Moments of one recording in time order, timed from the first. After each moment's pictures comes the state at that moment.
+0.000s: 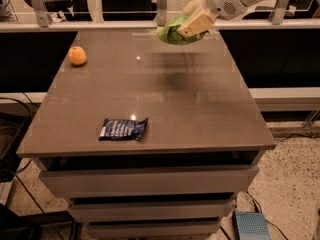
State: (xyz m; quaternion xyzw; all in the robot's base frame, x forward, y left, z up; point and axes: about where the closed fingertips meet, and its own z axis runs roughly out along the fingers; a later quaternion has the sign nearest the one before) arm 0.683 -0.086 0.996 -0.60 0.66 0.09 0.44
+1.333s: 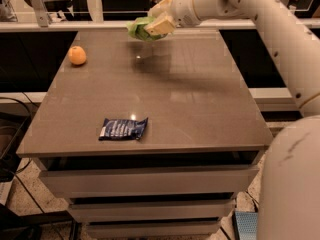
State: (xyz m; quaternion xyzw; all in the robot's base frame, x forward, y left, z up) arm 0.763 0.005 0.967 -0.60 0.58 0.14 0.53
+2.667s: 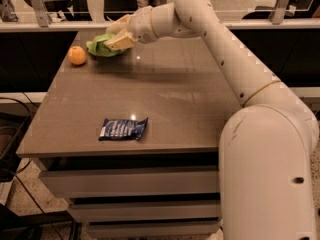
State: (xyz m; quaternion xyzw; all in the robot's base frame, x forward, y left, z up) arm 0.767 0.131 0.920 -0.63 0.51 0.24 0.54
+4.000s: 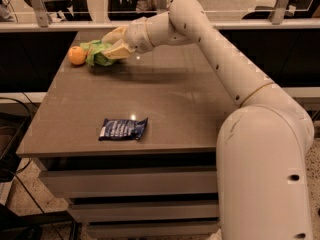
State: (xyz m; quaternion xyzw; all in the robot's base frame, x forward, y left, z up) arm 0.746 0.144 0.888 -0.65 0.50 0.28 0.50
